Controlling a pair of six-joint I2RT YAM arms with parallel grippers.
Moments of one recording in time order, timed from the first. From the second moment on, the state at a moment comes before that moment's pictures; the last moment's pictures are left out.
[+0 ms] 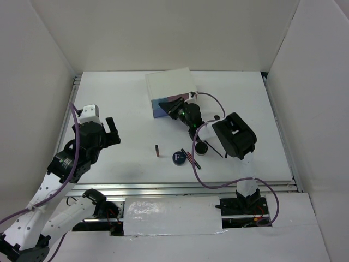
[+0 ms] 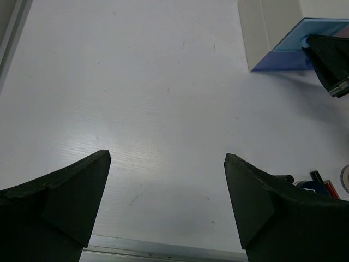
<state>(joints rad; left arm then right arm) -0.47 0.72 0.94 -0.76 -0.51 -0.45 0.56 2.12 1.08 1.01 -0.08 1.20</state>
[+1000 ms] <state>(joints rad) -0.47 0.72 0.94 -0.76 -0.52 -0.45 0.61 1.83 0.55 1.26 -0.05 1.24</state>
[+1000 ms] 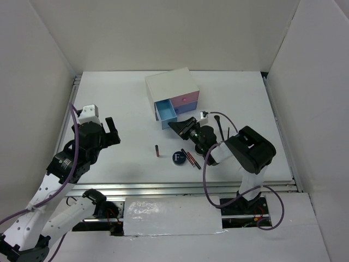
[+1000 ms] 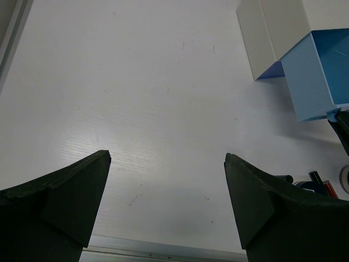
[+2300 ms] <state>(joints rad) -0.47 0.72 0.94 -0.76 -0.52 -0.45 0.77 1.07 0.38 0.74 0.04 0.90</state>
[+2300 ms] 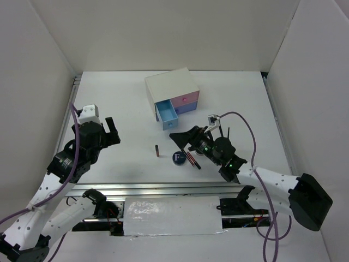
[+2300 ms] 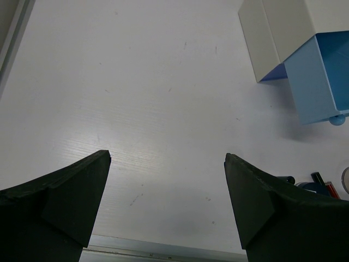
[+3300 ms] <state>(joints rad) -0.53 0.73 0.94 -0.77 -0.53 -0.45 1.25 1.71 1.03 -0.06 0.71 0.62</state>
